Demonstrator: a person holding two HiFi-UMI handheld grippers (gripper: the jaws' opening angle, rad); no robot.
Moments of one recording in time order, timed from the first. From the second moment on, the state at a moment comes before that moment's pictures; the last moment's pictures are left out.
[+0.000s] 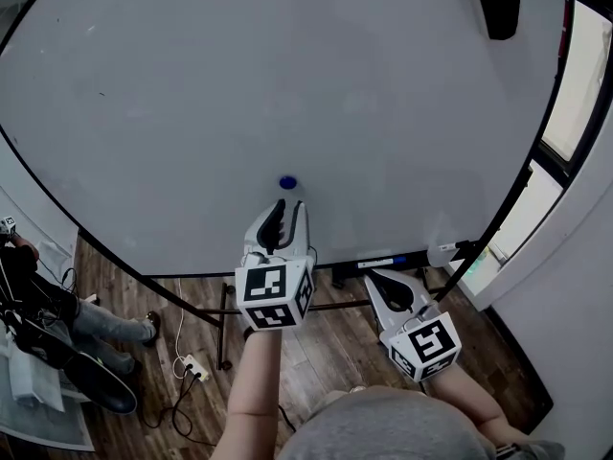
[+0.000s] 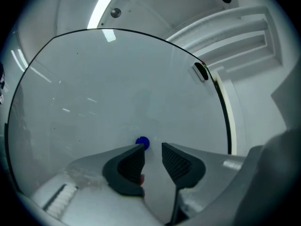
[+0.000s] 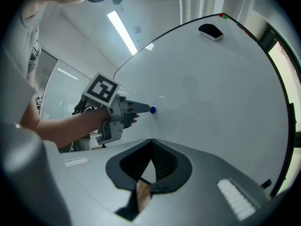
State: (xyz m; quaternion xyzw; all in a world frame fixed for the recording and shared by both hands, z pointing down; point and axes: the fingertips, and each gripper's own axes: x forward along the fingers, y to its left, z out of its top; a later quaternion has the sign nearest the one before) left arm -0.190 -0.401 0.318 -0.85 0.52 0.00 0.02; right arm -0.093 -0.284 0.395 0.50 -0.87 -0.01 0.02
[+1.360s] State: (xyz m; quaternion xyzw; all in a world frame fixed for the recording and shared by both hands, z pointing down) left arm -0.193 -0.448 0.320 -0.80 0.60 -0.03 0.03; right arm -0.090 -0.292 0.409 0.50 -0.87 0.01 0.02
